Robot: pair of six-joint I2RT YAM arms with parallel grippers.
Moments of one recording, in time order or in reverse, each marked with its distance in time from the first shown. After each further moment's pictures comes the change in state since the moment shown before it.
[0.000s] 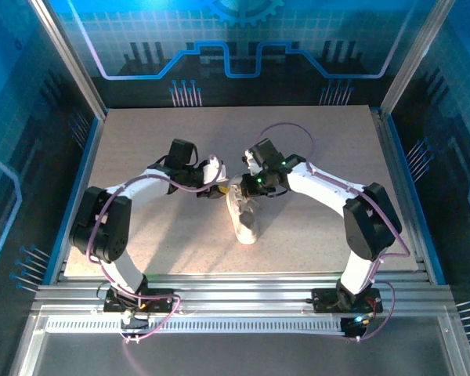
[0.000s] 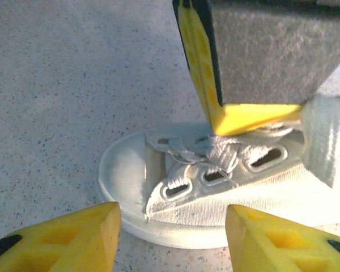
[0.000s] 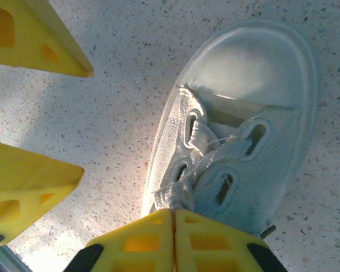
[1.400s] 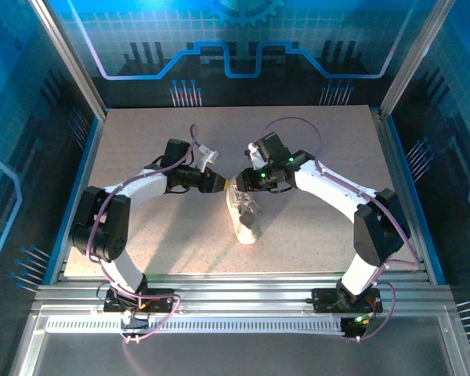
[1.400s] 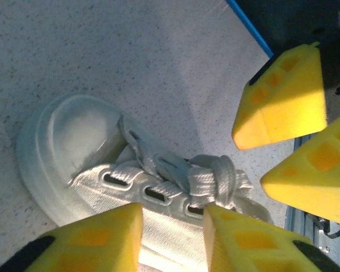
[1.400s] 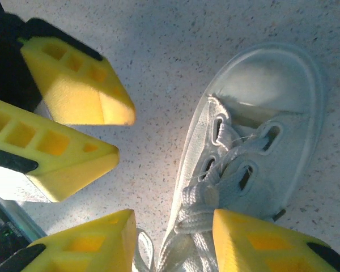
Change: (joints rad) left arm 0.042 0.001 -0.016 0.049 0.154 -0.932; right arm -0.016 -0.065 0.043 -0.048 -0.050 0.026
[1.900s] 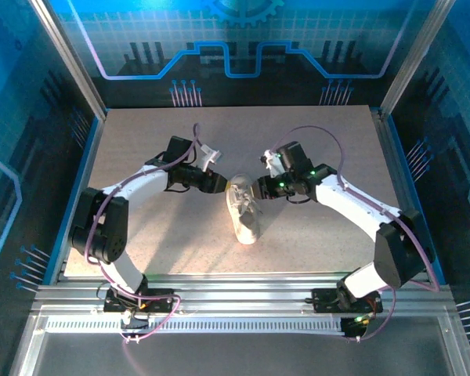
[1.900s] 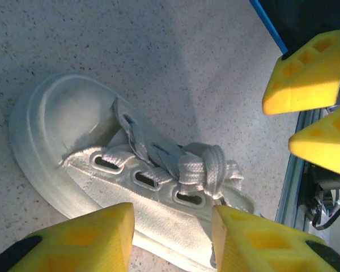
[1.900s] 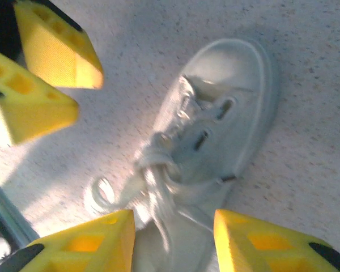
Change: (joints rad) left arm -0.020 -0.012 0.076 -0.180 -0.061 -0.004; right arm -0.075 -0.183 -0.228 0.118 -0.046 -0.114
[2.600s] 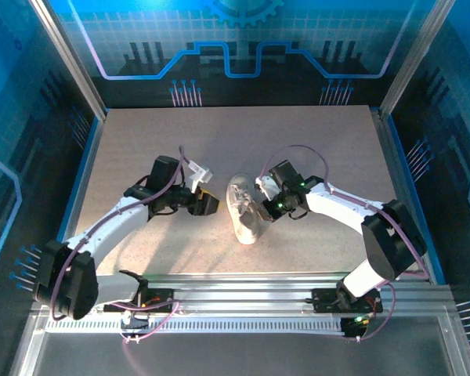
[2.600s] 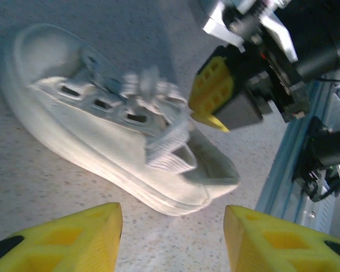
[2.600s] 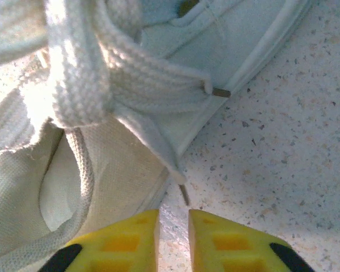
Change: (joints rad) left arm -0.037 -0.402 -0.257 -0.061 -0.123 -0.024; right arm 0.042 0.048 -0.150 -0.028 0.079 -0.321
